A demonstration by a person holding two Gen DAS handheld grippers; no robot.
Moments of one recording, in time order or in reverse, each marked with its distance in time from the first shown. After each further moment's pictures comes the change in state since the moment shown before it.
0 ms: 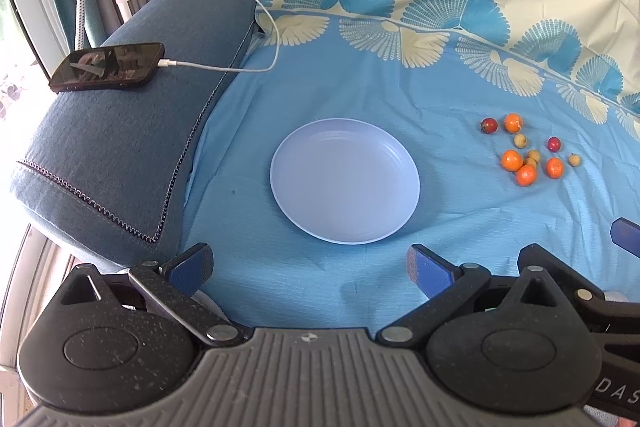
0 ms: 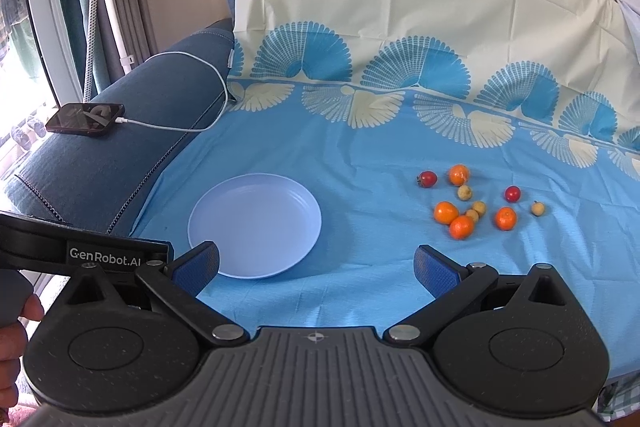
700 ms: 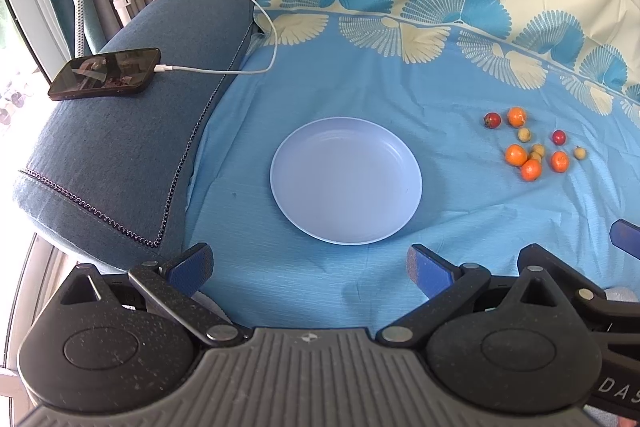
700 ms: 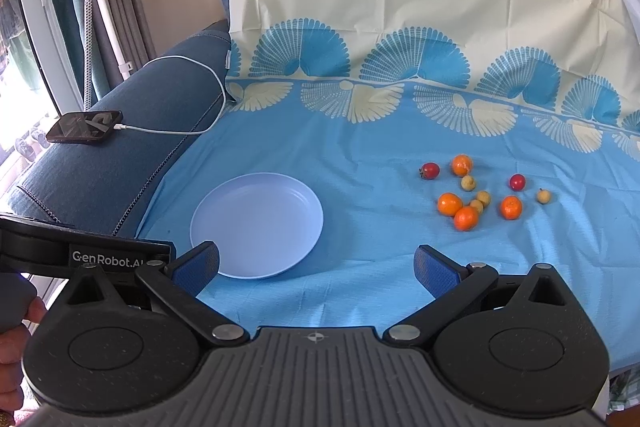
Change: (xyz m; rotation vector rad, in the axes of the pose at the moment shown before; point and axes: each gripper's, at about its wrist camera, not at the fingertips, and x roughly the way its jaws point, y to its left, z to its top) left arm 0.004 -0.008 0.003 0.024 0.011 0.024; right arm 0.004 -0.007 0.001 0.044 0.028 0.021
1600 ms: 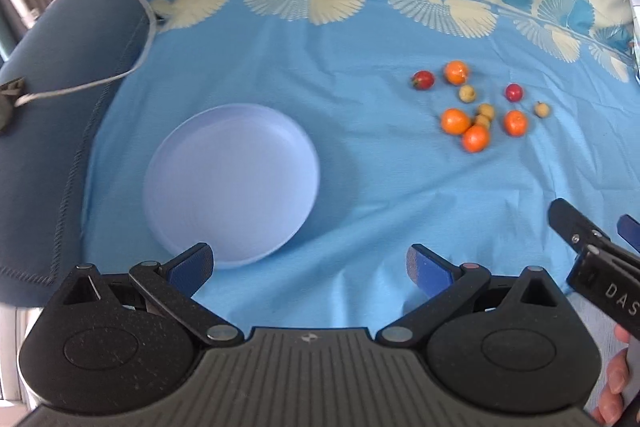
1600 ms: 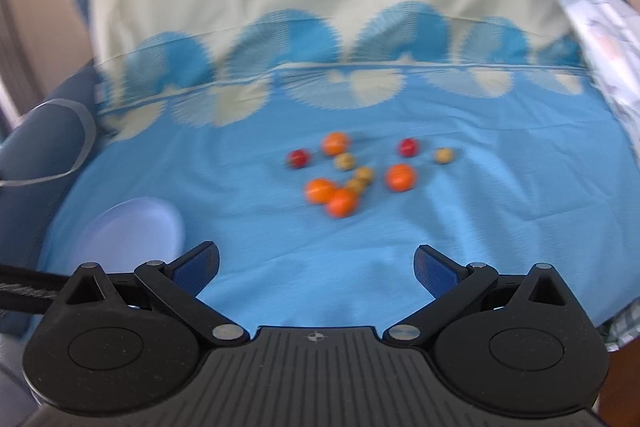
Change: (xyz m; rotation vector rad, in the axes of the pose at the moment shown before) left arm 0.071 -0.120 0.035 0.134 0.103 -0.094; right arm 0.044 -0.142 -0.021 0.237 -0.073 -0.265
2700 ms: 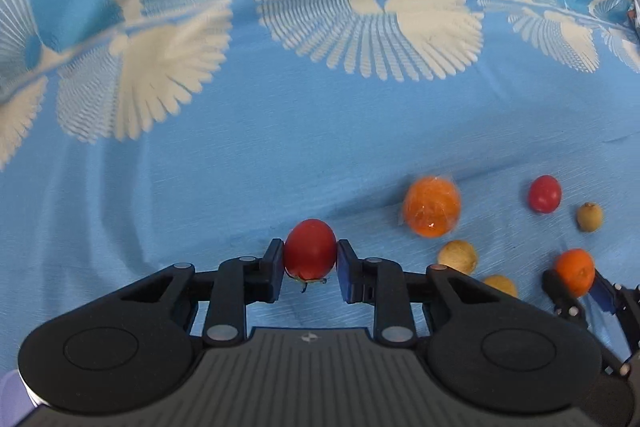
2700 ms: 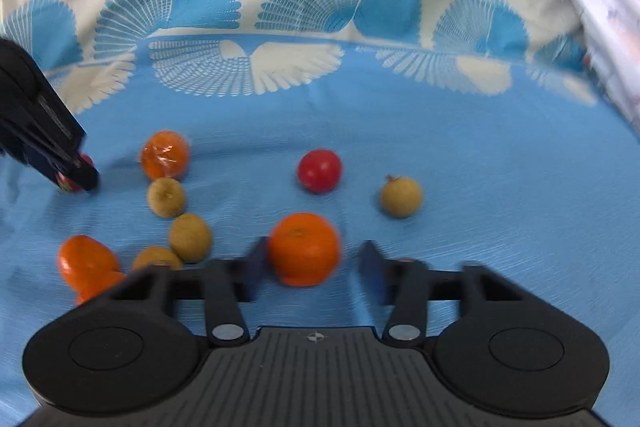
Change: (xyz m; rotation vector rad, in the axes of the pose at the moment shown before) left arm 0.222 -0.133 0.188 0.199 -0.030 -0.066; right arm 0.249 -0.085 0.017 -0.088 -0.013 -0.120
